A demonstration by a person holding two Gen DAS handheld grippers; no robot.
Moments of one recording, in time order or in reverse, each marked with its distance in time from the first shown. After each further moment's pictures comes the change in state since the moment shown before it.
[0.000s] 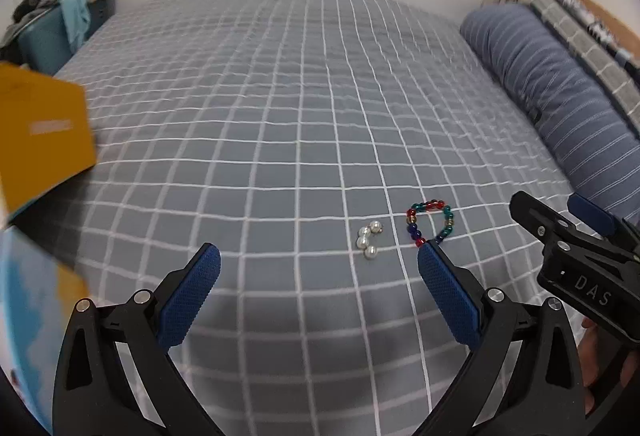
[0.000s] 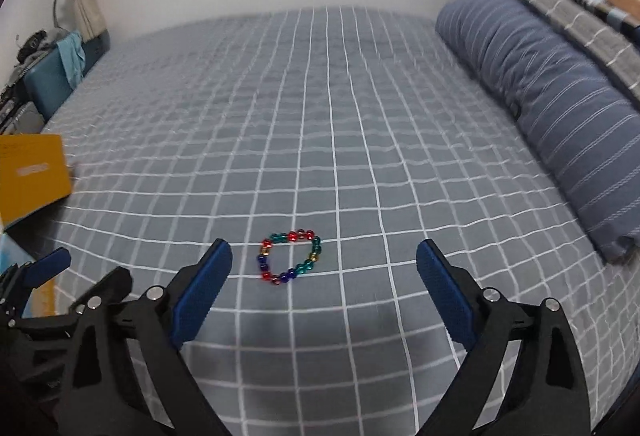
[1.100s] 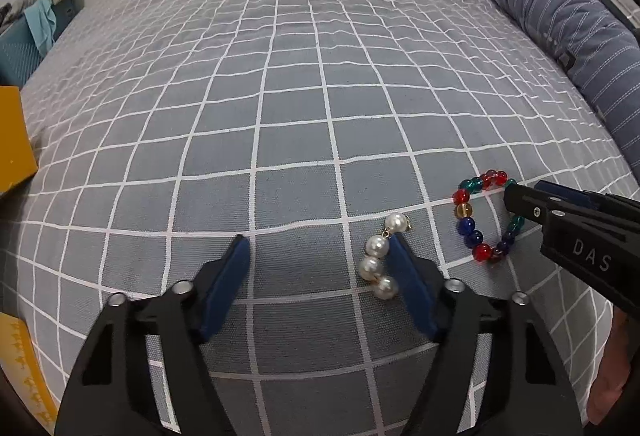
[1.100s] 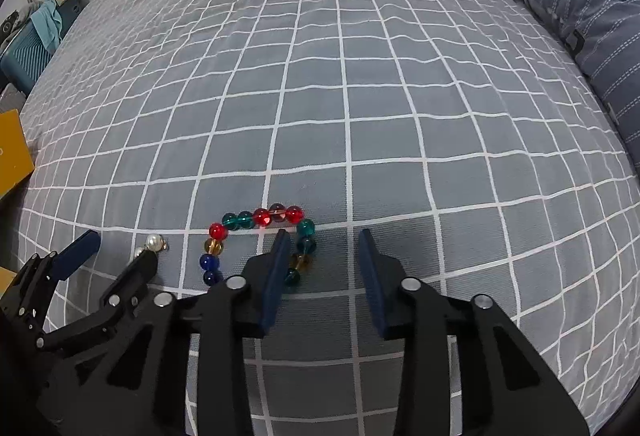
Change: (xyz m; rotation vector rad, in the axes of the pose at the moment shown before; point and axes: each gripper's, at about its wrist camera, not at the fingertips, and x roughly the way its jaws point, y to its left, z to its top) left arm 0.109 -0.017 -0.003 0.086 0.117 0.036; right arm 0.122 -0.003 -0.001 0.012 0.264 0.063
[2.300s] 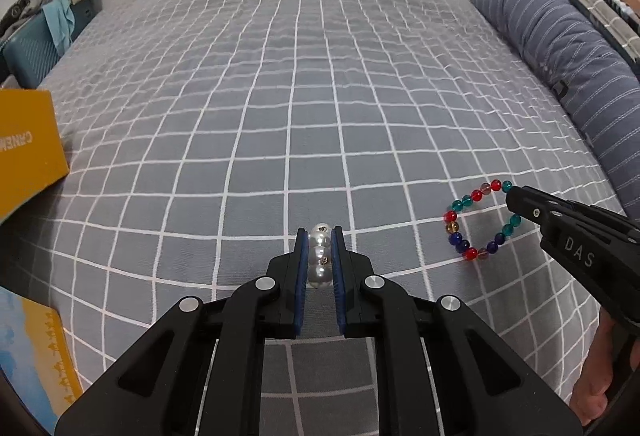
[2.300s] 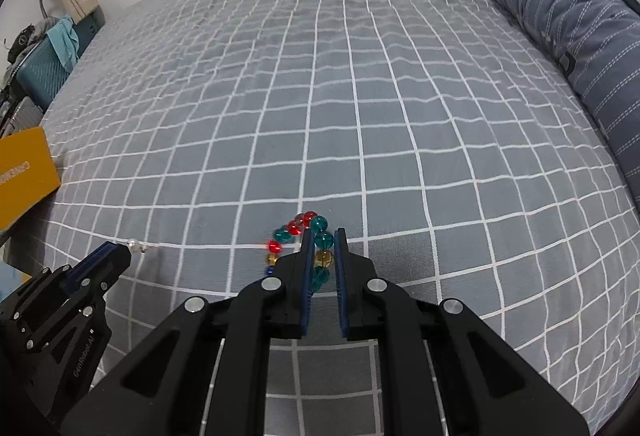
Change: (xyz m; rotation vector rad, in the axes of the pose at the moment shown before) left arm -0.054 0.012 0.007 -0.043 -0.056 0.003; right arm -0.045 0.008 0.004 0.007 -0.101 0.039
